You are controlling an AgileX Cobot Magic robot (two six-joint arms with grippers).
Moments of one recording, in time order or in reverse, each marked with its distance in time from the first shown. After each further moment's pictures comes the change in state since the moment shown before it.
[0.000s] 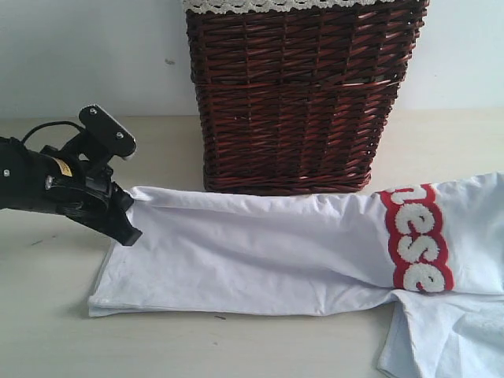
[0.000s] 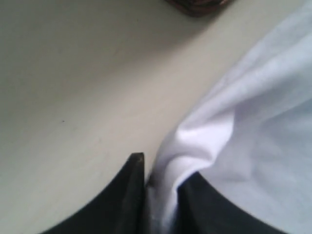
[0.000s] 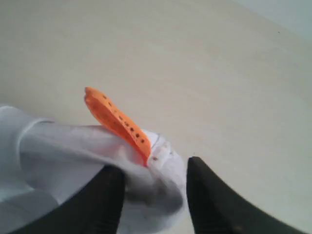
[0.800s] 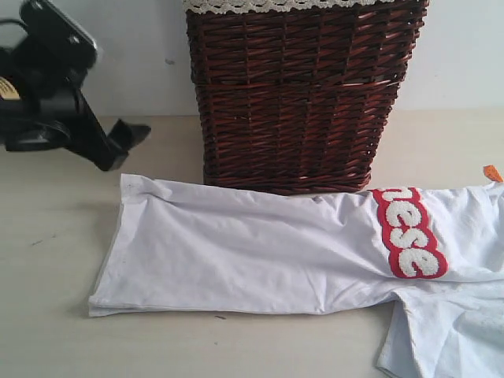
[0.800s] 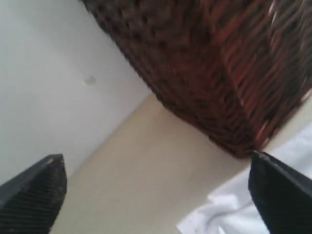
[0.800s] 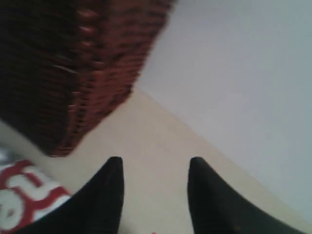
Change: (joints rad) left arm -0.040 -0.340 0.000 0.001 -0.092 0.064; right arm -0.001 -0.168 -0.199 -0.107 0.494 0.049
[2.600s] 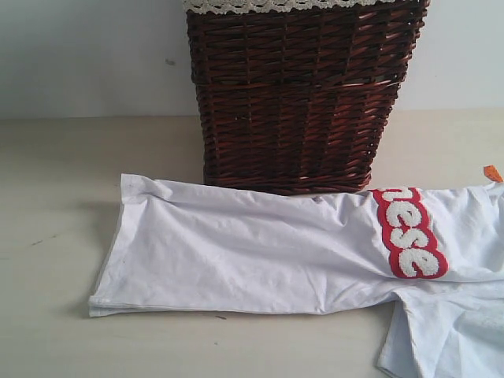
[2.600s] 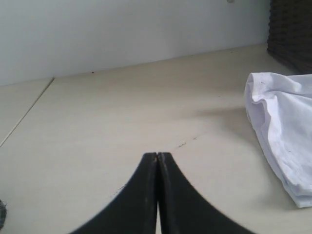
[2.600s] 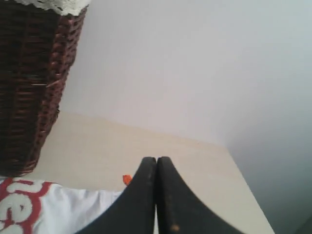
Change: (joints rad) left arm 0.493 -1.411 0.830 -0.038 0.386 -0.309; right arm 0.000 -0.998 0.575 -0.319 -0.375 0.735
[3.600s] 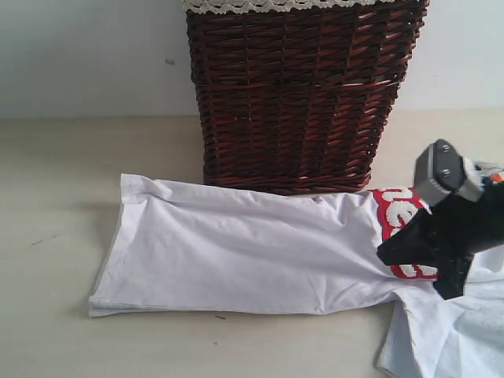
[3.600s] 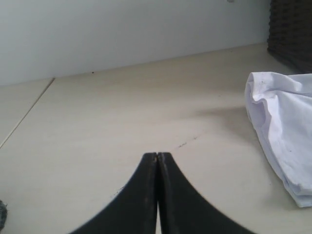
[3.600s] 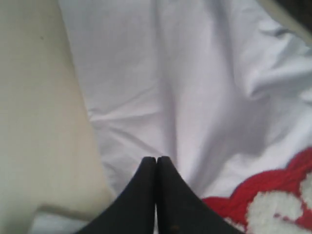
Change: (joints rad) left arm 0.000 0.000 0.000 0.006 0.000 0.000; right arm 0.362 1.342 -0.372 0.127 0.483 -0.731
